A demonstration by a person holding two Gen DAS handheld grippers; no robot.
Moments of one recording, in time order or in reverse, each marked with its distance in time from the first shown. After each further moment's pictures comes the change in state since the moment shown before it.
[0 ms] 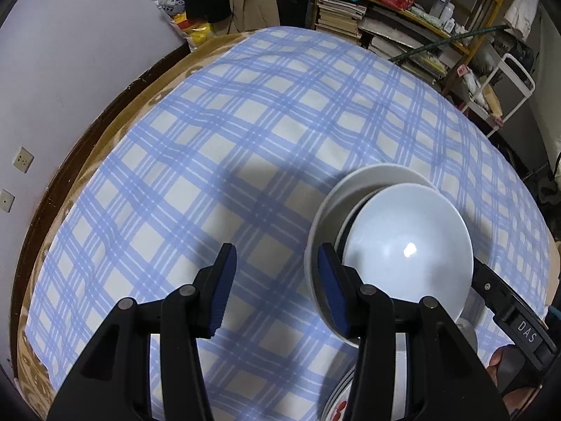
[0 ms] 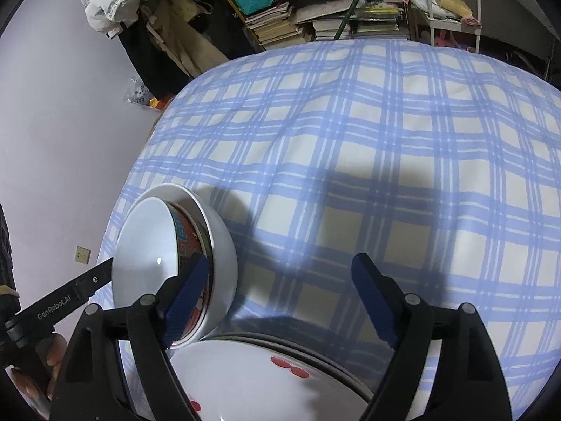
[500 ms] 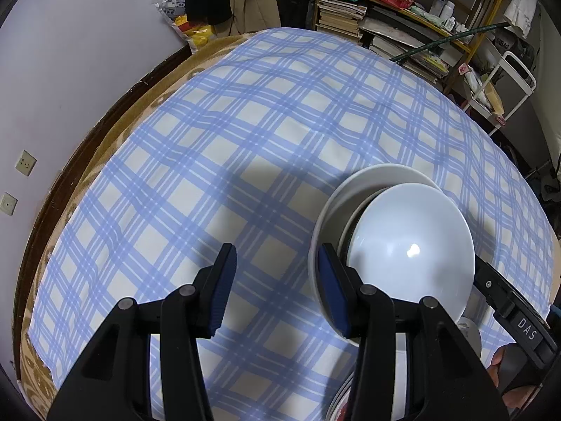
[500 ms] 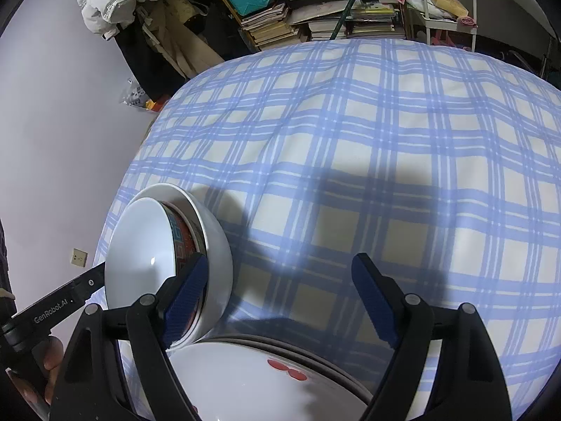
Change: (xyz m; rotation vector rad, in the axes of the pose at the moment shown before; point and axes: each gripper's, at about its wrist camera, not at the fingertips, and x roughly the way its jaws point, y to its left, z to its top) left arm 0.000 0.000 0.000 0.009 -0.003 0.010; right arm -0.001 -0.003 -0.001 0.003 -0.007 -0.012
